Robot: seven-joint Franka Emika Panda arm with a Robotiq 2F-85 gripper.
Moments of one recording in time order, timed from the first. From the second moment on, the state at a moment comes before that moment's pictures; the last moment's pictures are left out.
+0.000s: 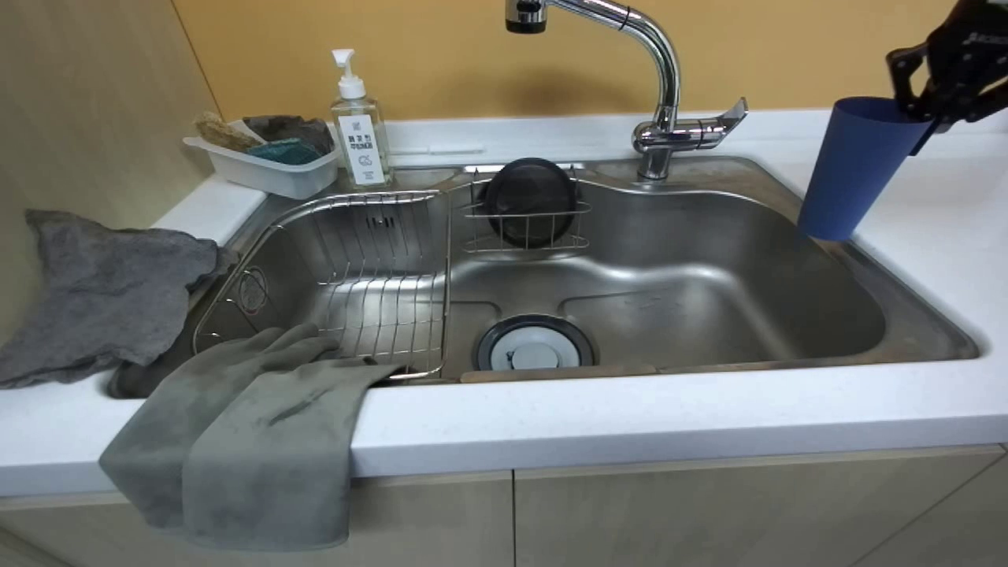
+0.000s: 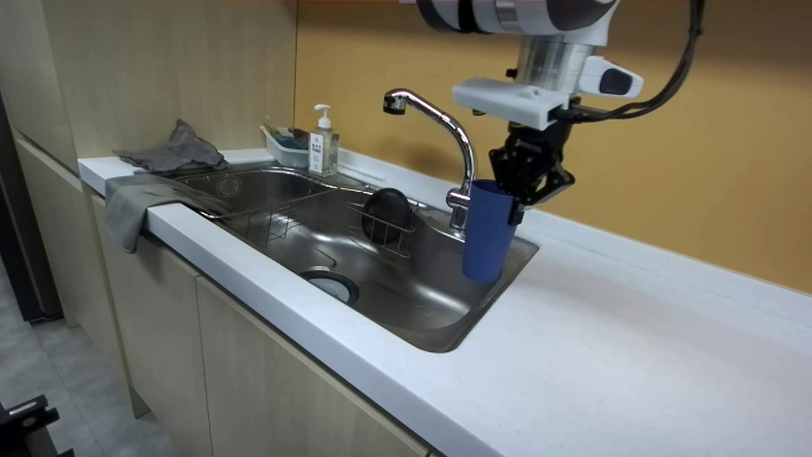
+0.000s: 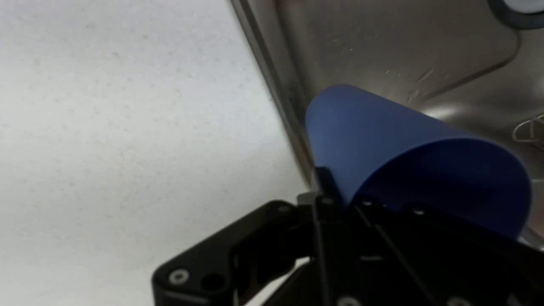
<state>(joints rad) -0.08 0.20 -0.08 -1.97 0.05 2.35 0.25</state>
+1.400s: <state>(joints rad) -0.01 0.61 0.00 -1.80 0.08 2.54 0.09</state>
